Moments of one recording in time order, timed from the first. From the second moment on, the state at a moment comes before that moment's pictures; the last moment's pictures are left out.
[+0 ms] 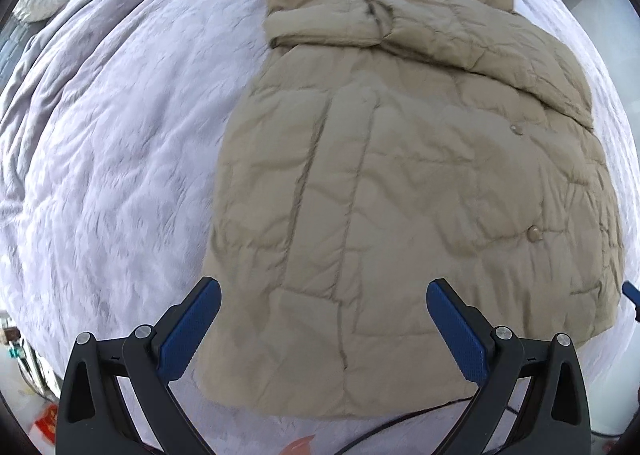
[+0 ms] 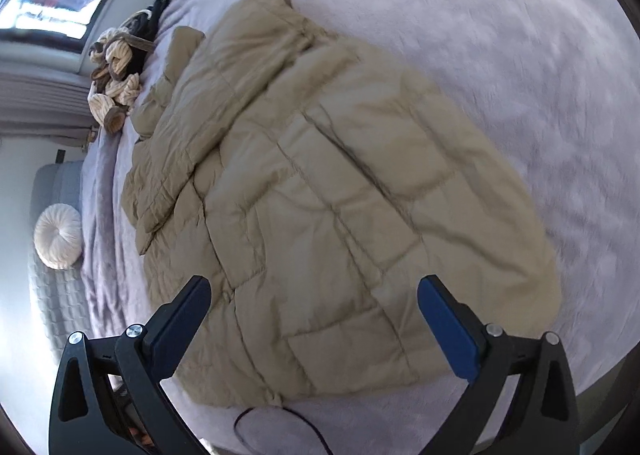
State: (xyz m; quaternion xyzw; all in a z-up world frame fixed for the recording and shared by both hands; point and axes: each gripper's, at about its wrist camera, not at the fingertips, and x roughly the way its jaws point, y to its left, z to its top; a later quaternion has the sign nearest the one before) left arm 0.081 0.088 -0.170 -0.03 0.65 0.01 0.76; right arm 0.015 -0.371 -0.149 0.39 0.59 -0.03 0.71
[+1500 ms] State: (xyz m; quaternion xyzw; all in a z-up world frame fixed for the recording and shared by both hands) left arm 0.064 0.182 -0.233 -0.34 0.68 -0.16 0.63; right arm -0.052 -0.401 -0.257 0.66 0.50 -0.05 0.56
